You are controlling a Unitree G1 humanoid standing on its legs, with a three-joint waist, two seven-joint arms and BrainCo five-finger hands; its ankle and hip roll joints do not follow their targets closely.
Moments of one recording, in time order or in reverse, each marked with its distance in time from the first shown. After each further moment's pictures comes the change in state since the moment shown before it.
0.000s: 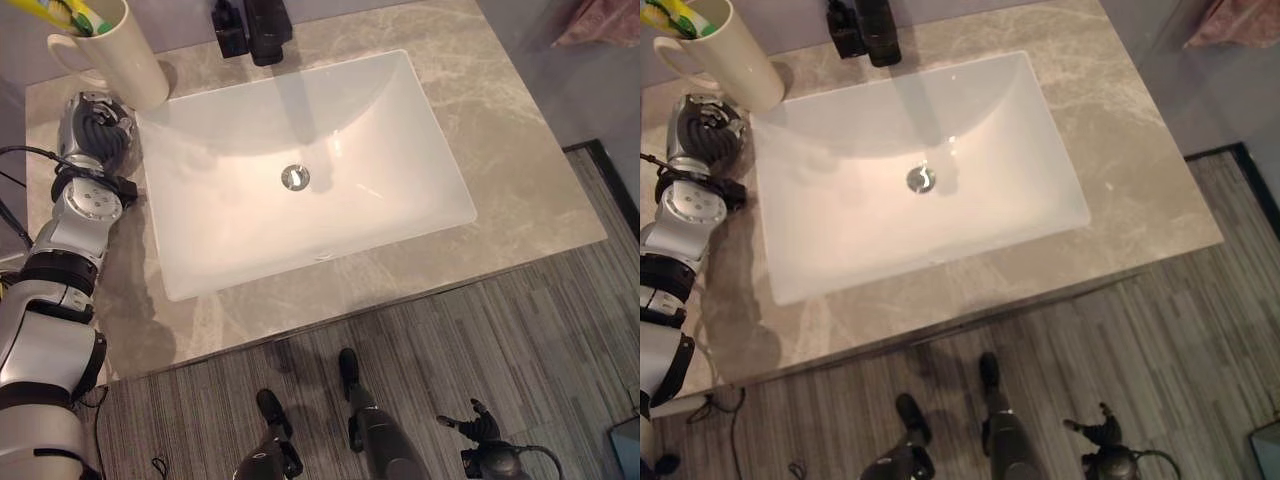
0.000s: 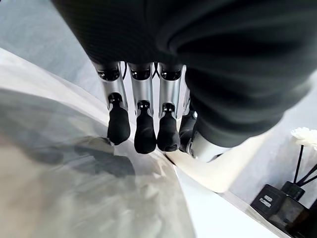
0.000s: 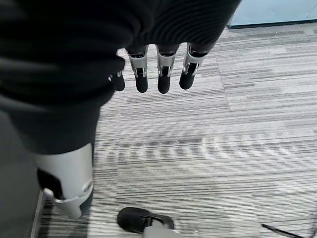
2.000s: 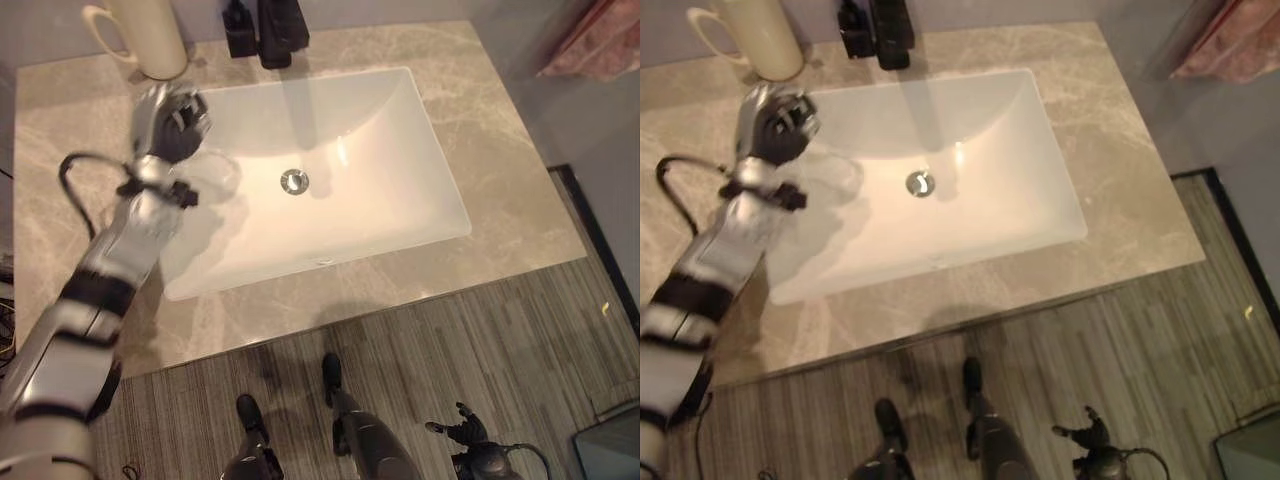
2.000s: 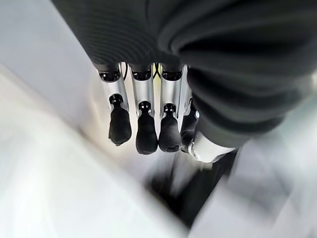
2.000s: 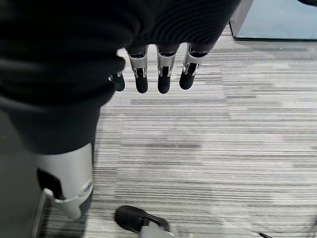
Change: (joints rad) left arm 0.627 -0.069 0.398 -0.819 0.174 -0.077 0.101; right arm 0.019 0.022 0.018 0.042 -0.034 0.018 0.046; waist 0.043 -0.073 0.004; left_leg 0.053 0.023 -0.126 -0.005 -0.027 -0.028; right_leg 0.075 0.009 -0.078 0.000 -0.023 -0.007
